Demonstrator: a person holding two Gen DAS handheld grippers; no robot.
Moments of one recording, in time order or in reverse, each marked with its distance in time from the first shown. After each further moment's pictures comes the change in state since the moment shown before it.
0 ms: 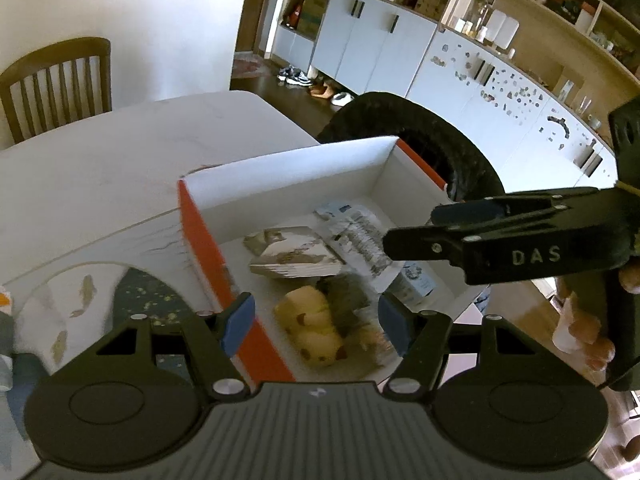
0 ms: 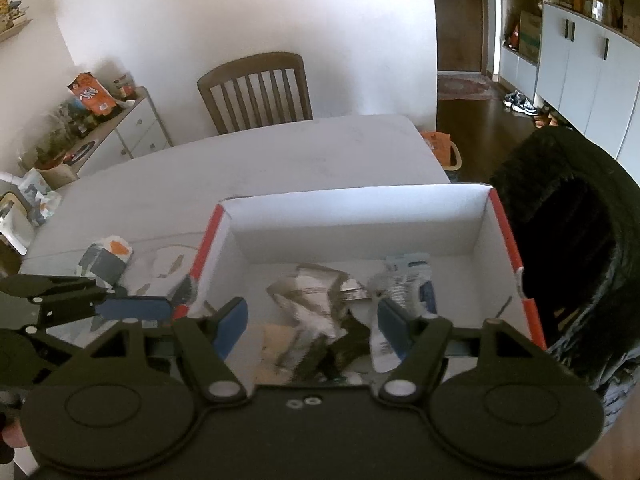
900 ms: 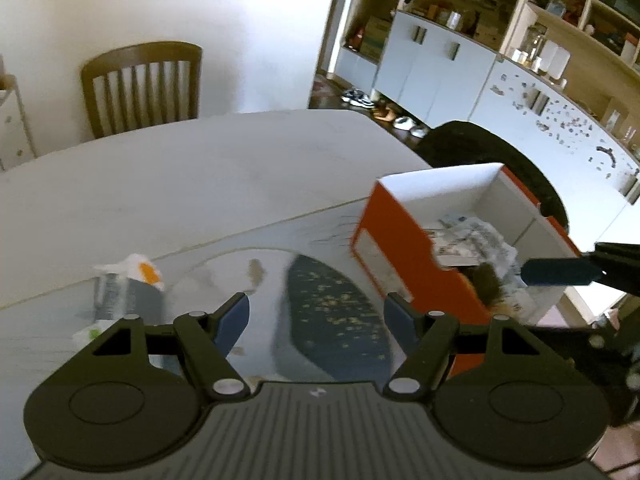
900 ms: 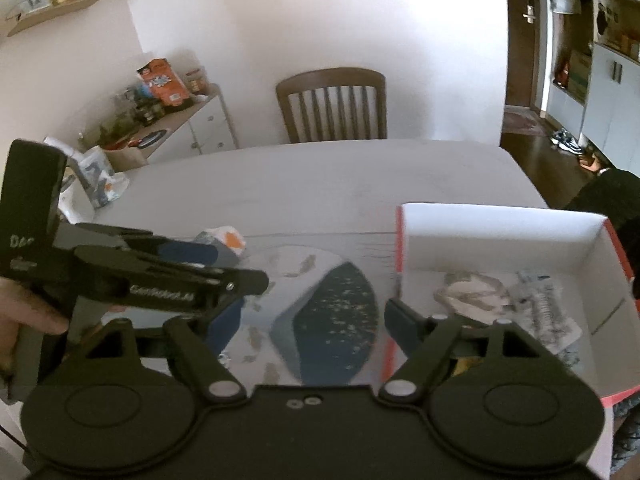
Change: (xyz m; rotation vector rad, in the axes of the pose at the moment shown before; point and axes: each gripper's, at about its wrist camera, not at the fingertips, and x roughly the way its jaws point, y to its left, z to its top) left arm -0.071 0.127 -0.030 -0.063 -0.068 0.152; right arm -0.005 0.153 -0.019 -0.107 -0.059 0.089
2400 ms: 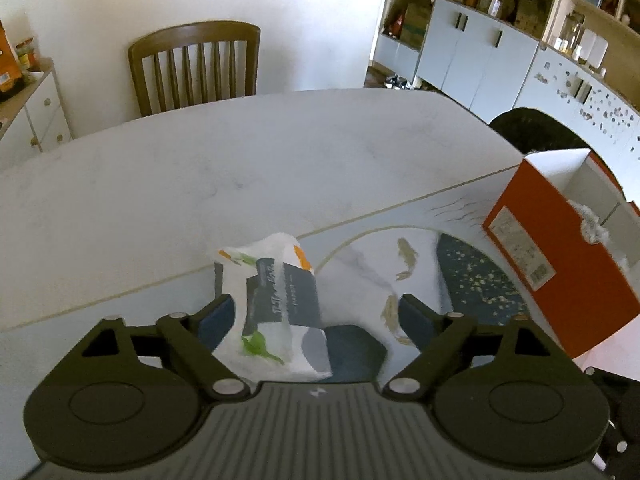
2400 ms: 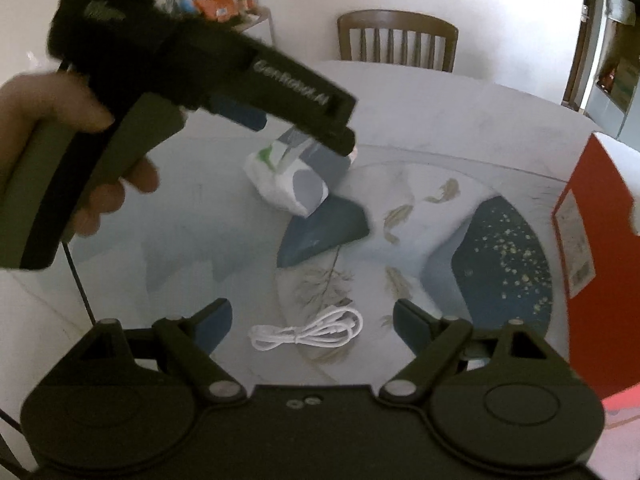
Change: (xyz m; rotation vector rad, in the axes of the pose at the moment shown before) left arm 0.036 0.121 -0.014 0.006 0.047 0.099; right arm 0.122 0.135 -0.065 -0.138 0.144 0.002
